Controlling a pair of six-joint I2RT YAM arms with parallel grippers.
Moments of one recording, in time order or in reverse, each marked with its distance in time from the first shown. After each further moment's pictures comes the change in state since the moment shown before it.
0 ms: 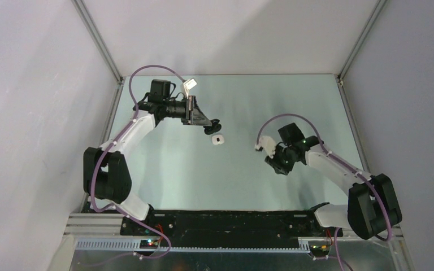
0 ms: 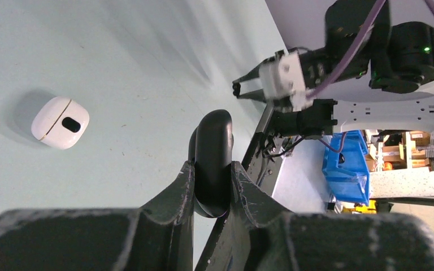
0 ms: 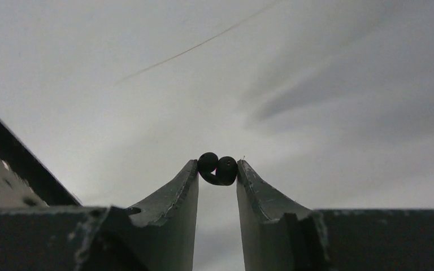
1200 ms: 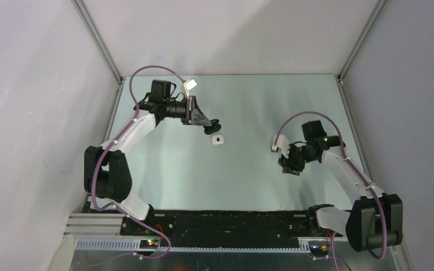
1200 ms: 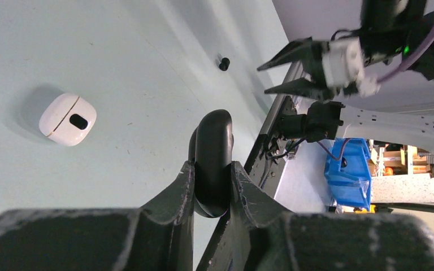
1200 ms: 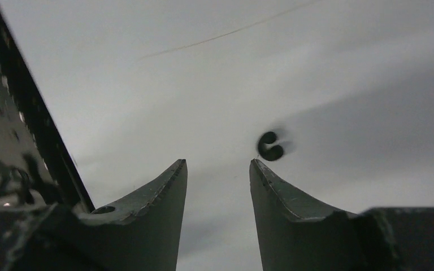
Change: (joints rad) left arm 0.000 0.015 0.003 -0.002 -0.024 -0.007; right arm -0.278 -0.087 0.085 -0.116 -0.273 -0.152
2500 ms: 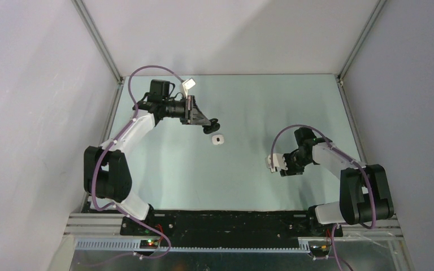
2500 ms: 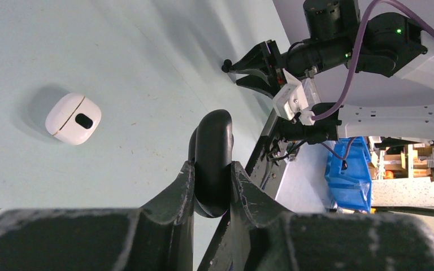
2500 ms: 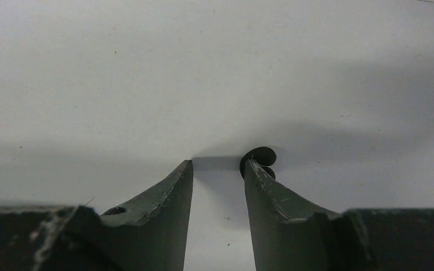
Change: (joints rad) left arm 0.011 0.000 0.000 0.000 0.000 0.001; right arm 0.016 0.184 -0.142 0.124 0.110 -0.669
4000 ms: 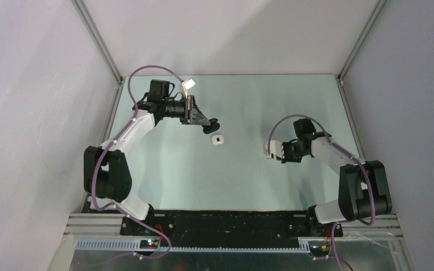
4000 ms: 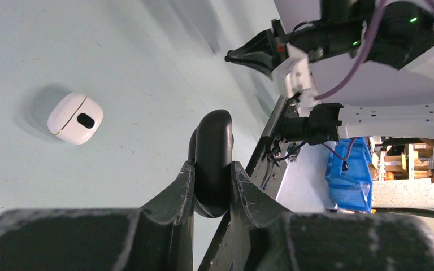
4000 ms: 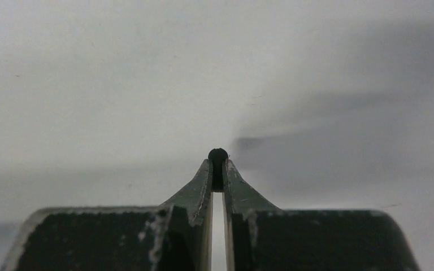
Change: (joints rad) left arm 0.003 0.000 0.000 0.000 -0.004 0.000; right arm 0.011 0.035 0.043 0.162 0.035 0.167
